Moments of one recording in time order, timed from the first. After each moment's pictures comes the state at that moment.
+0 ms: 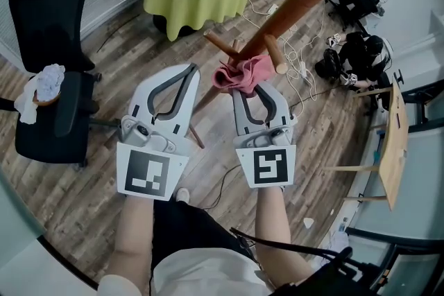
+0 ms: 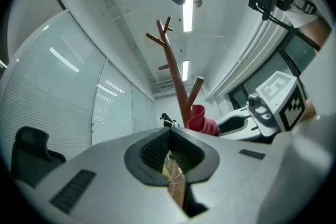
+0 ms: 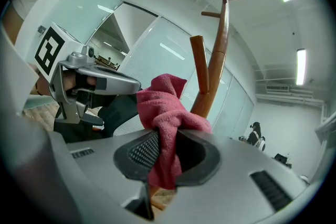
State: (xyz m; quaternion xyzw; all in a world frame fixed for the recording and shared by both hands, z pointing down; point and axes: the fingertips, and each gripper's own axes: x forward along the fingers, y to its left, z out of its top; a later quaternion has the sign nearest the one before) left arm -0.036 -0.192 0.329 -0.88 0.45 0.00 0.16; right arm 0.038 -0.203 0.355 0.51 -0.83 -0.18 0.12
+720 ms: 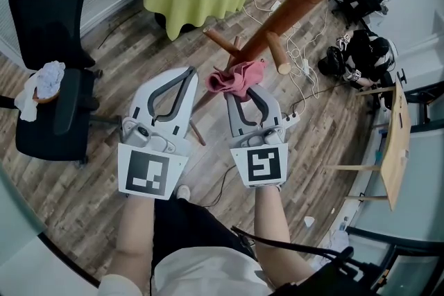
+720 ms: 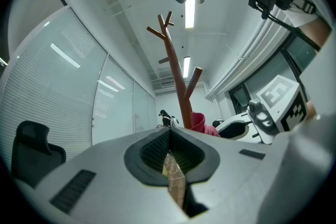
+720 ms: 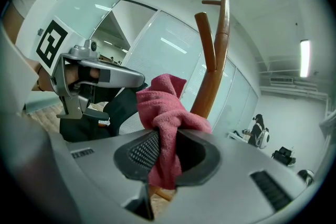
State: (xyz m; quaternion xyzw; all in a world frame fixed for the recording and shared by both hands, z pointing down) left arm -0.033 -0.192 0.346 -0.88 0.45 -0.01 0.15; right arm 0.038 -0.202 0.395 0.48 -0.84 -0.18 0.18
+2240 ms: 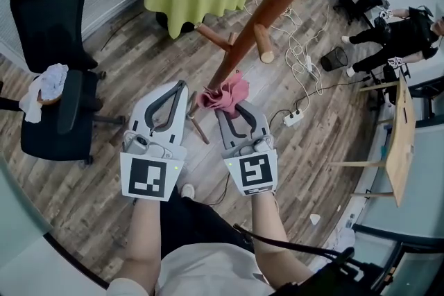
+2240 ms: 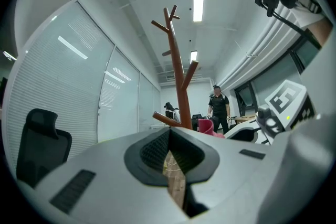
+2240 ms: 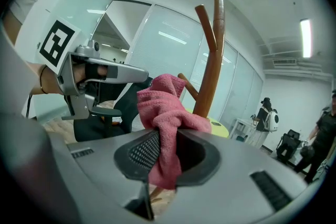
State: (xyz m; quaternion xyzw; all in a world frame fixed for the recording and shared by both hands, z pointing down) left arm -0.035 -0.177 0.375 -0.86 0.50 0.03 0.03; right arm 0.048 -0.169 0.449 0.47 -0.86 -0.08 0.21
